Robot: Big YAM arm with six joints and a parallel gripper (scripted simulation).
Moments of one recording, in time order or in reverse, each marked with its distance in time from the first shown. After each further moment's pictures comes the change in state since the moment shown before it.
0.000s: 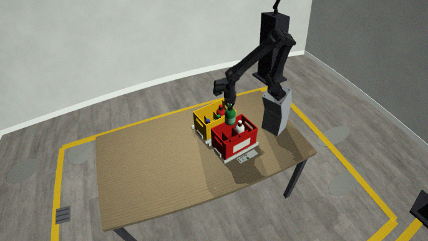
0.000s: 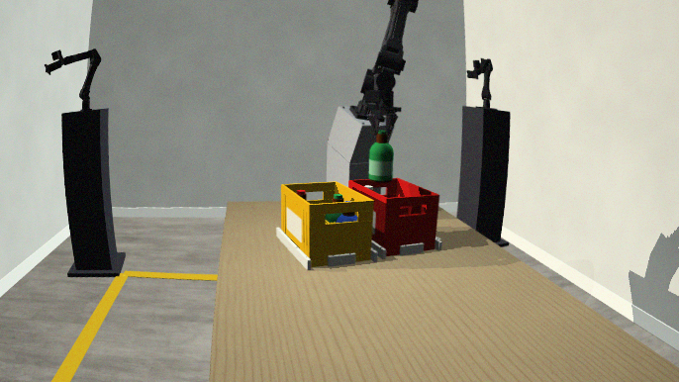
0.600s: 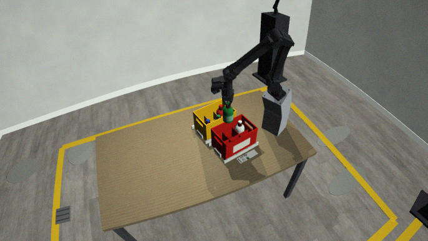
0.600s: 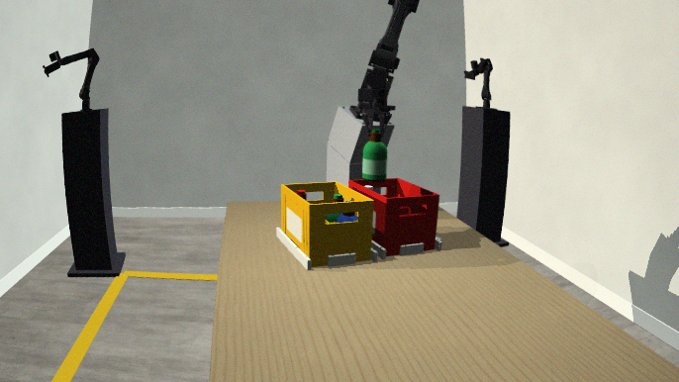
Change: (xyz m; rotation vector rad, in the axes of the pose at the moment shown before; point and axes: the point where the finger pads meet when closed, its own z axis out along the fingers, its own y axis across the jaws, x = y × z) arm -0.016 -0.015 -0.004 0.001 0.009 -0.004
